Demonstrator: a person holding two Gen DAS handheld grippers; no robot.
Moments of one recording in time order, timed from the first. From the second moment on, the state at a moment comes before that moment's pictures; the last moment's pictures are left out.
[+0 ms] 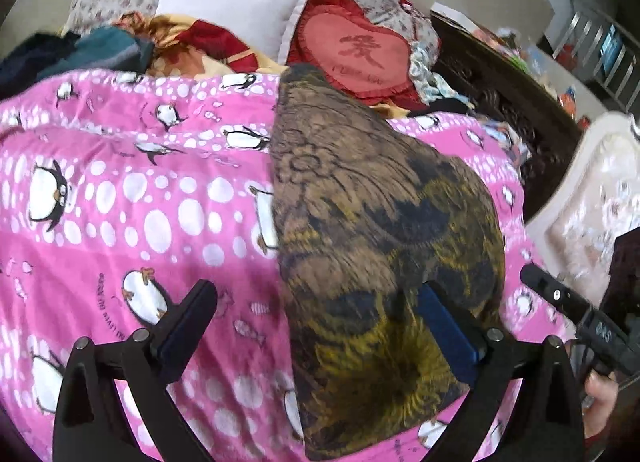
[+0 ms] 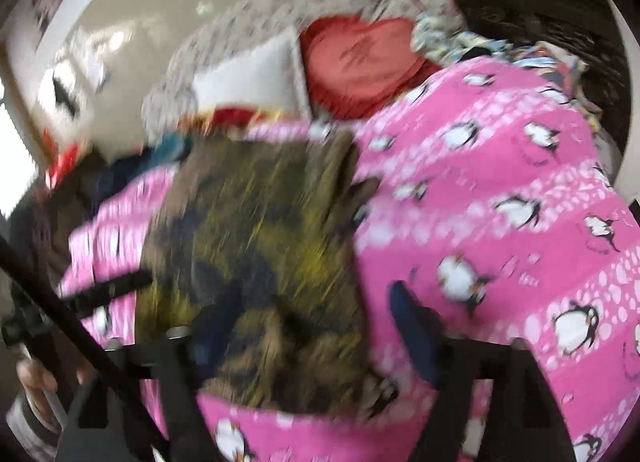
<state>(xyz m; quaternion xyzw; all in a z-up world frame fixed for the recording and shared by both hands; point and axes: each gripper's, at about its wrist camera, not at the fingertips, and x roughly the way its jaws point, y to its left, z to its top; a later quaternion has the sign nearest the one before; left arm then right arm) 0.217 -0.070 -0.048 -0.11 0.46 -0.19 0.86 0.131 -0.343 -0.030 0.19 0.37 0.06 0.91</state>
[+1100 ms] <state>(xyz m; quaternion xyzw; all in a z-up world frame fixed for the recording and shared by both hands) 0.173 -0.045 0.013 -0.10 0.45 -0.25 0.85 0.131 -0.291 0.041 0.23 0.30 0.21 0.90</state>
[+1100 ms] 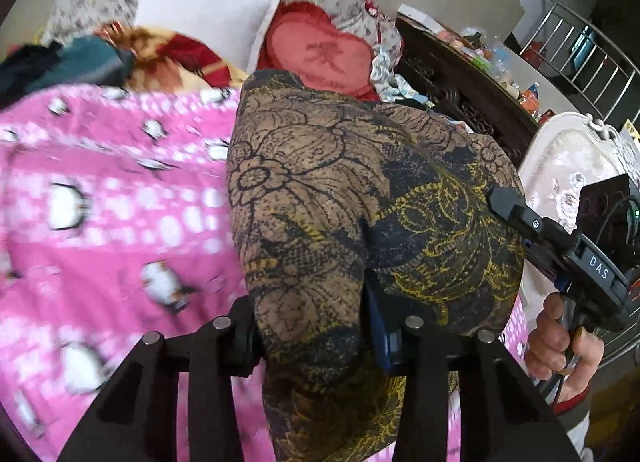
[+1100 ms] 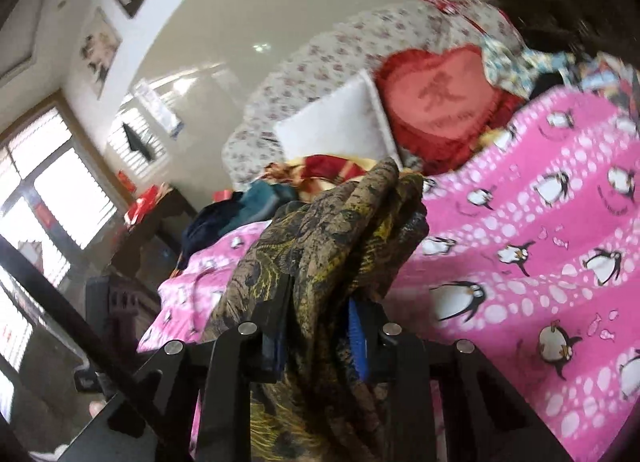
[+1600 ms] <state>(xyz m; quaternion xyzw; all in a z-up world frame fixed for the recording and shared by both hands) 0.083 0.043 -0.048 -0.06 0.50 -0.15 0.85 0.098 -0.177 -0.027 0.17 0.41 0.24 0.86</state>
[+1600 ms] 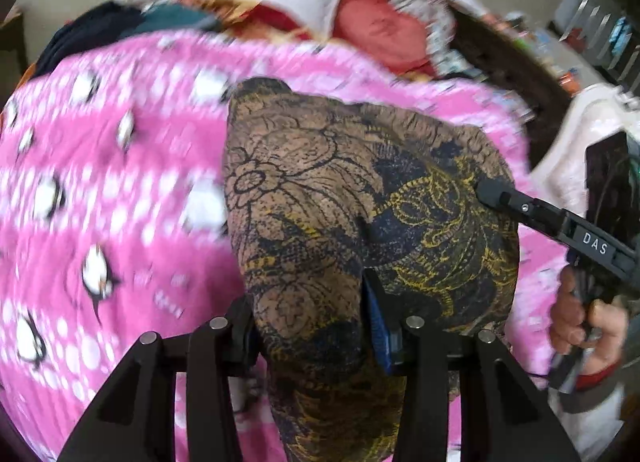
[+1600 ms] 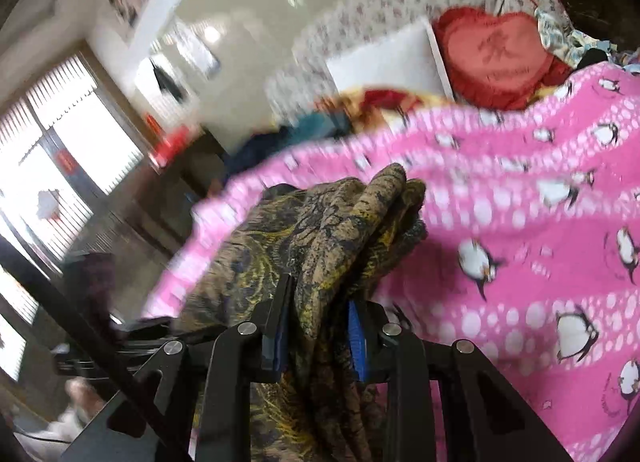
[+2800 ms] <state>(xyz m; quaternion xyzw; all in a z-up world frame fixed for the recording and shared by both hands) 0.086 0.044 -0.062 -0.02 0.46 -0.05 0.89 0.050 -0.123 -0.034 -0.01 0.43 0.21 0.88</state>
